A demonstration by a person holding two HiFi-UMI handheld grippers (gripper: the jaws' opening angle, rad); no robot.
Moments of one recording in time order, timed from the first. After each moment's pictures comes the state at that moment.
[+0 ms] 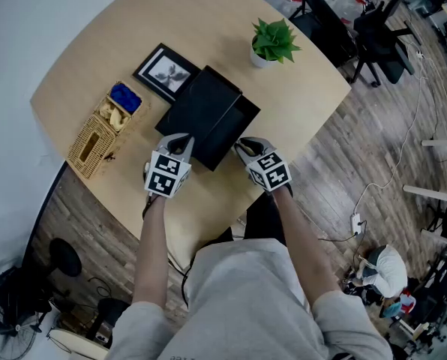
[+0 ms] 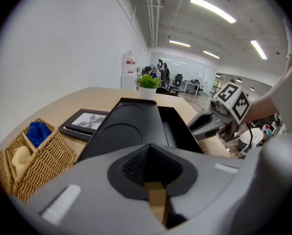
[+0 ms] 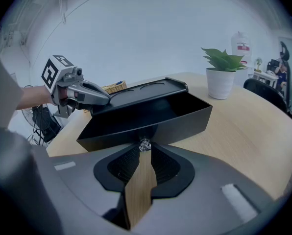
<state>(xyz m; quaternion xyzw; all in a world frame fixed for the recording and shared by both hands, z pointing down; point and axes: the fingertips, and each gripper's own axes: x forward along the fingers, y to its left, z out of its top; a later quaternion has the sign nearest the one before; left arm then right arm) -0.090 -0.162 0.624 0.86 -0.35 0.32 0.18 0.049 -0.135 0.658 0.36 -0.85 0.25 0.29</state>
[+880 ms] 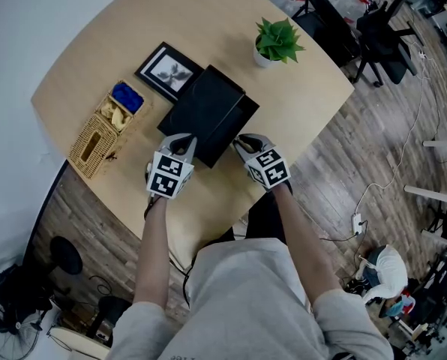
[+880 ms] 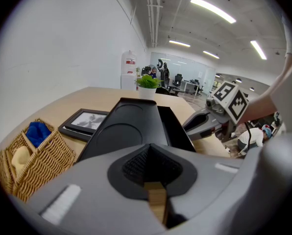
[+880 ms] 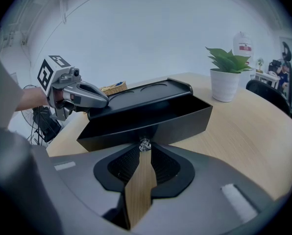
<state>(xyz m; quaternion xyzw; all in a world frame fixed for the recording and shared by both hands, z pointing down) -0.091 -0.162 0.627 0.86 -0.35 0.32 0.18 0.037 -0.148 0.659 0.36 -0.85 0.25 0.29</state>
